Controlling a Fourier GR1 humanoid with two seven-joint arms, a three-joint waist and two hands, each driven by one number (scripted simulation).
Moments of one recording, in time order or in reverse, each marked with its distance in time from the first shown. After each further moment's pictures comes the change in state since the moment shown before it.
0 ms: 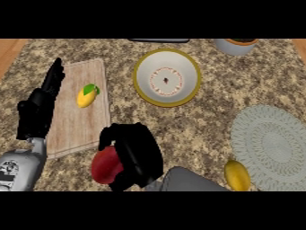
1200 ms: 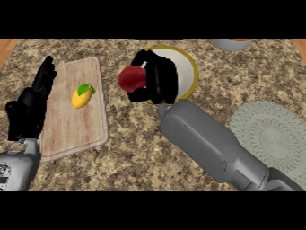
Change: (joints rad) left arm 0.009 0.000 0.040 -0.034 -0.020 -0.007 0.007; right arm -0.382 -0.023 -0.244 0.568 -0.106 -0.406 -0.093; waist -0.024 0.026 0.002
